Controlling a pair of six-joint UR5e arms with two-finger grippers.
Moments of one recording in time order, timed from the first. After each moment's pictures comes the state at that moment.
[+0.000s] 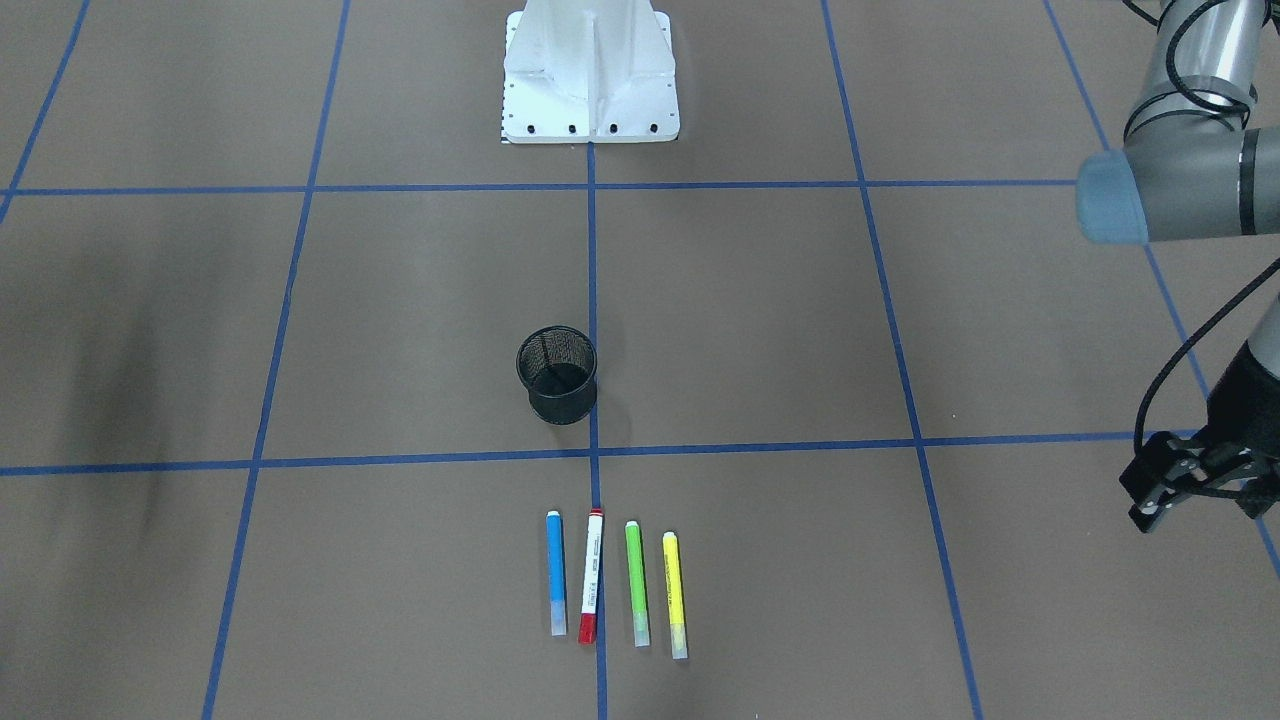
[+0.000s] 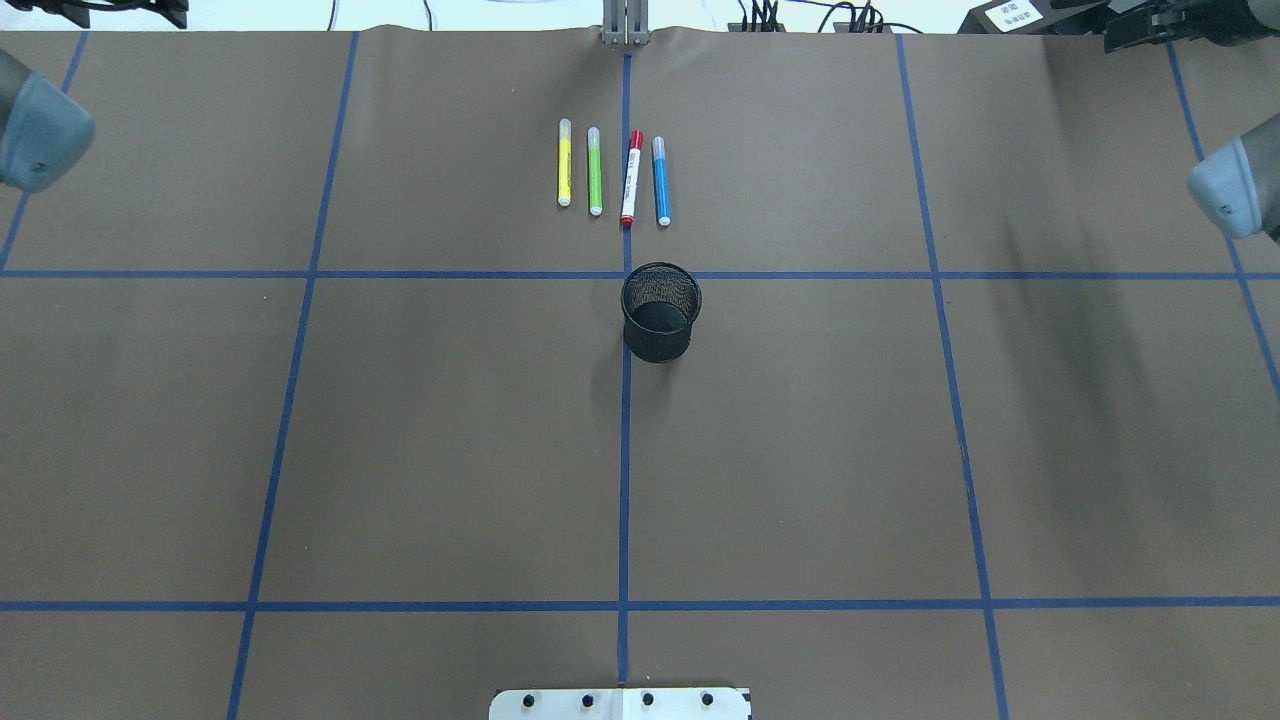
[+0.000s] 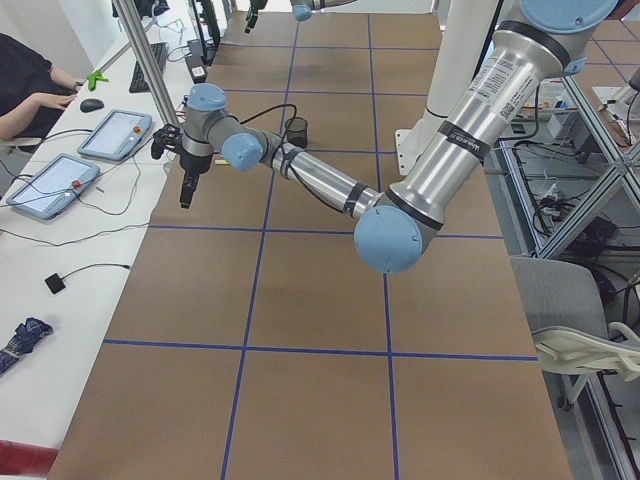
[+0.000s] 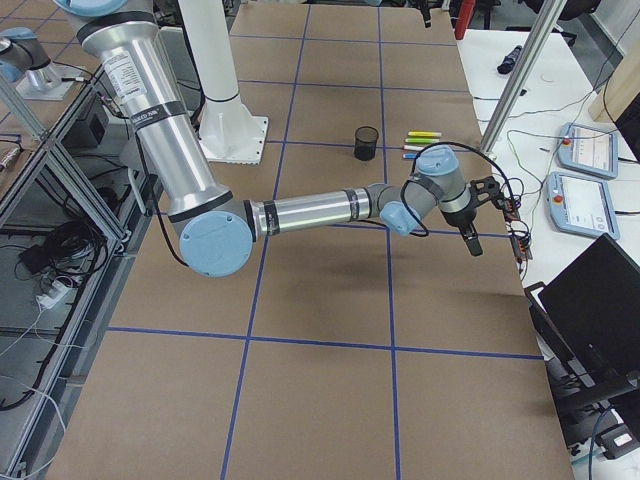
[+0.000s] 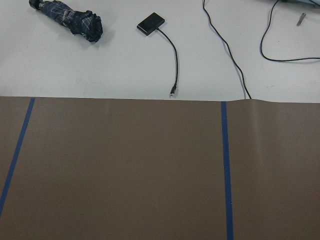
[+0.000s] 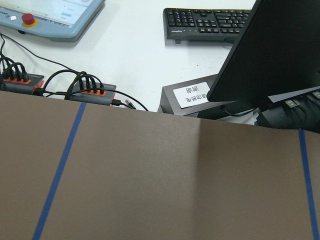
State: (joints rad) left arm -1.21 -2.10 -1.50 -1.81 -1.99 -0.74; right arm 1.28 -1.16 1.31 -0.92 1.97 0.57
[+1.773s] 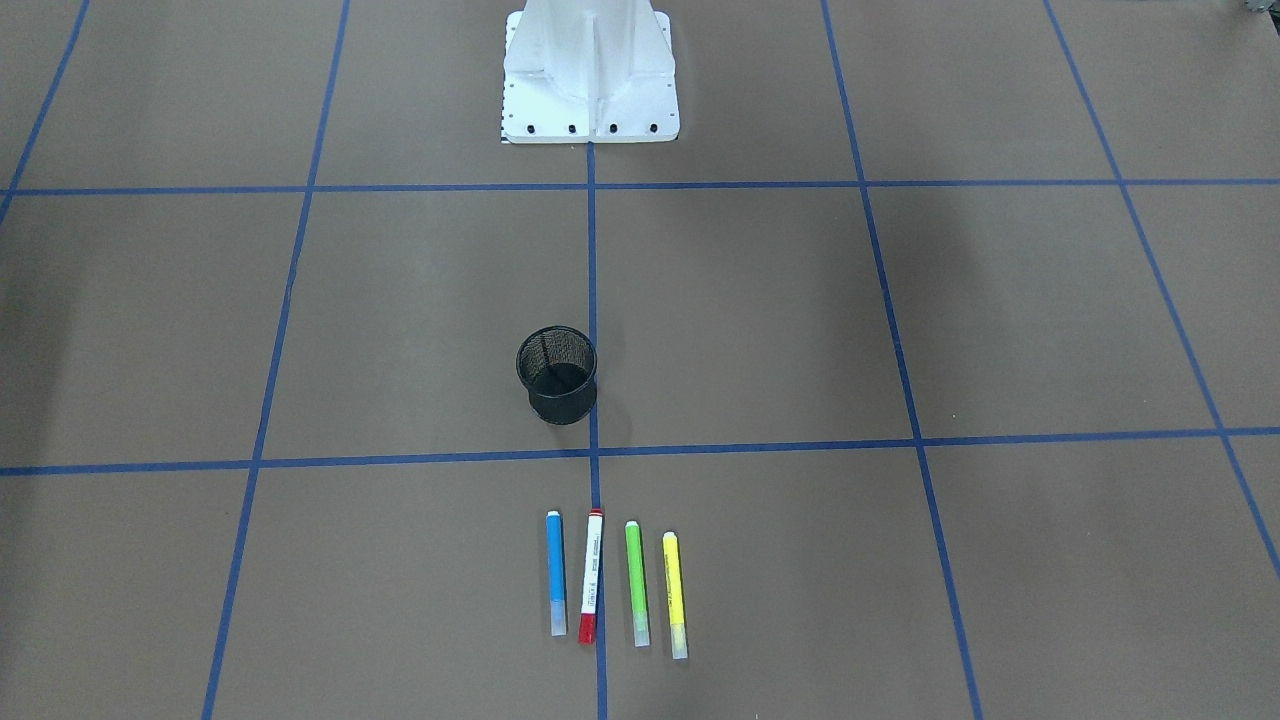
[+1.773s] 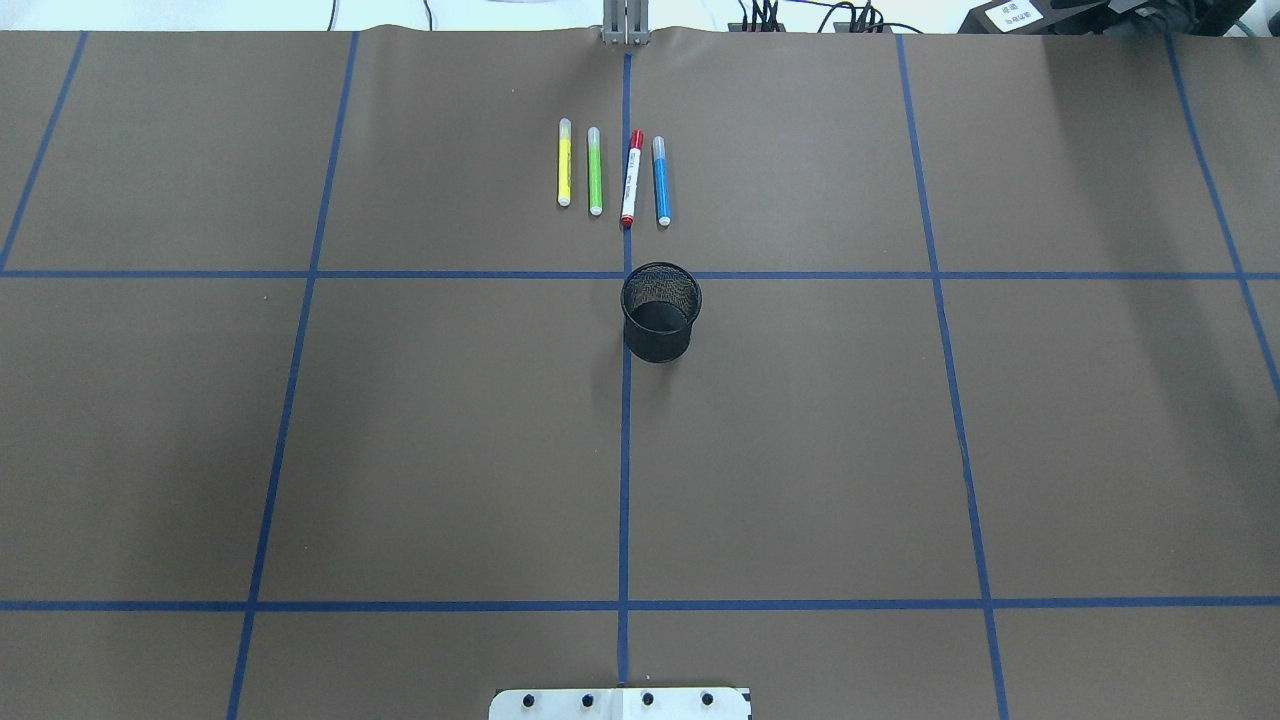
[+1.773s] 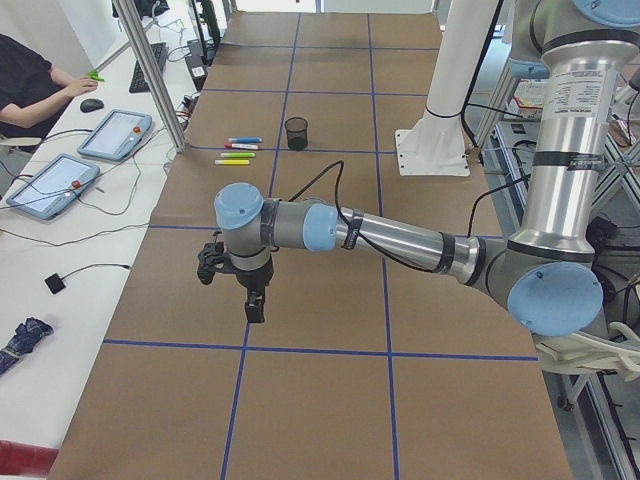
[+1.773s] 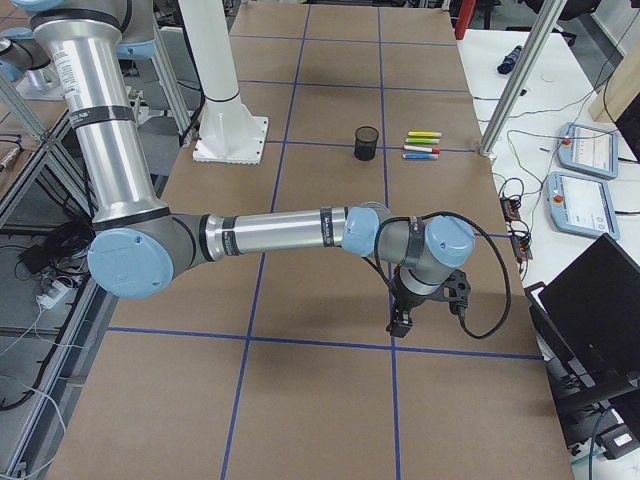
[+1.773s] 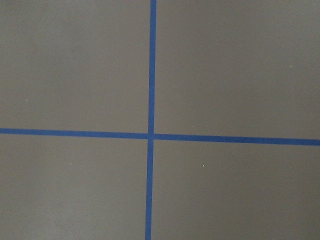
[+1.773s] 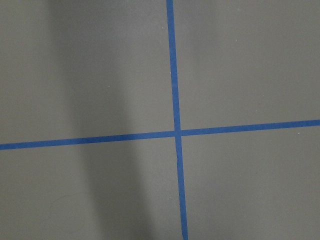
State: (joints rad) left arm -1.55 -1.64 -1.71 -1.40 -2.29 -0.04; right arm 1.59 -1.34 1.47 -1.90 2.37 -0.05
